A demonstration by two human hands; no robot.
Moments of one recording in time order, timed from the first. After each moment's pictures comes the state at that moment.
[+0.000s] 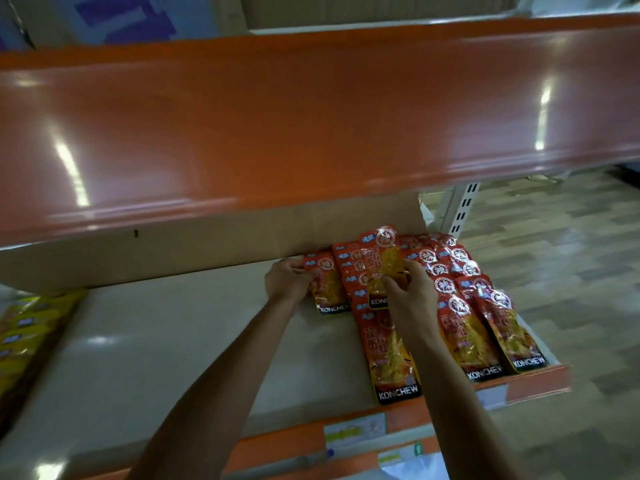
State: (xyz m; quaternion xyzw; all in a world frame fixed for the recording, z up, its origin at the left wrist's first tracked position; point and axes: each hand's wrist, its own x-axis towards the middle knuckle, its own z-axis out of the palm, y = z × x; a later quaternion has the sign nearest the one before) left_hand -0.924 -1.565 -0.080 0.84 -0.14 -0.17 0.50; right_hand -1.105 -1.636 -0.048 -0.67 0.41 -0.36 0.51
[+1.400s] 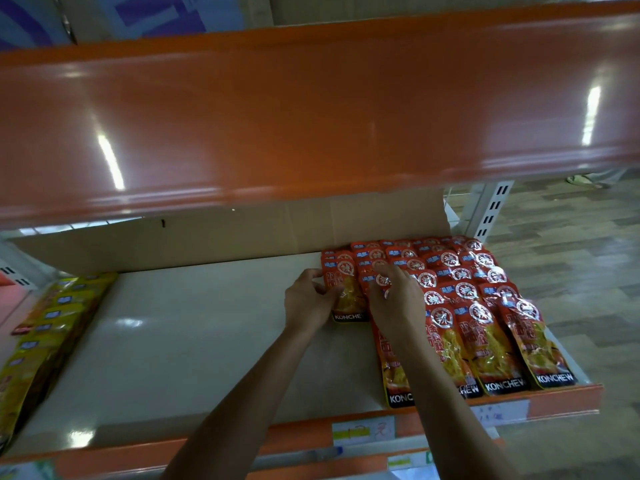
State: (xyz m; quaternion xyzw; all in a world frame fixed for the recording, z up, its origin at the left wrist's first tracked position) left_hand -0.968 -1.534 -0.071 0.86 -0.20 -0.13 0.46; right_hand -1.079 -1.621 -0.056 -0.82 0.38 -0.28 0.34
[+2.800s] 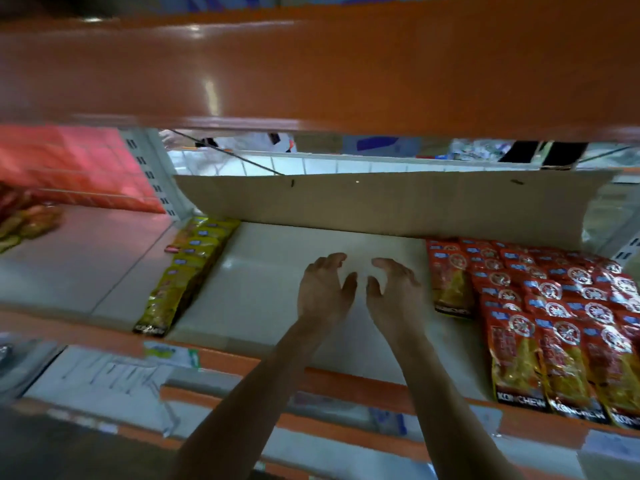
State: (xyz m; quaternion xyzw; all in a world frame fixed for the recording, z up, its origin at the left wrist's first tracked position) left_hand -0.941 -1.389 -0.052 0.91 -0.23 0.02 0.34; right_hand -1.008 -1.483 -0.048 -0.88 0.26 -0.22 0.34
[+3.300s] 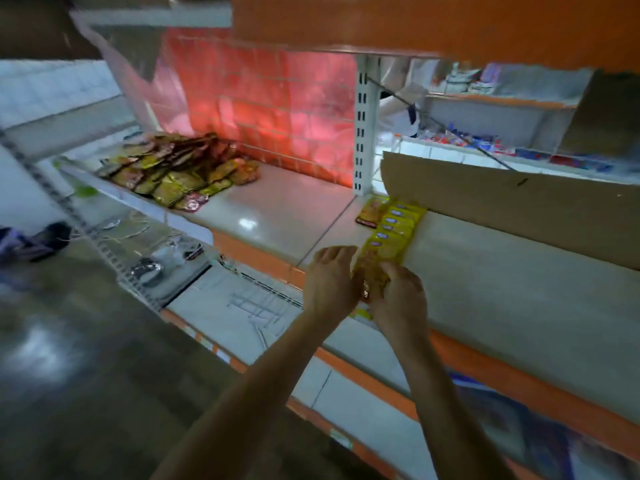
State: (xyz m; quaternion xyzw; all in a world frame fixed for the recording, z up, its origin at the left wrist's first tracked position) left_hand -0.870 -1.084 -0.056 0.94 -0.15 0.14 0.26; right_hand -0.912 -1.193 -0.060 -0.92 0.12 -0.16 0.35
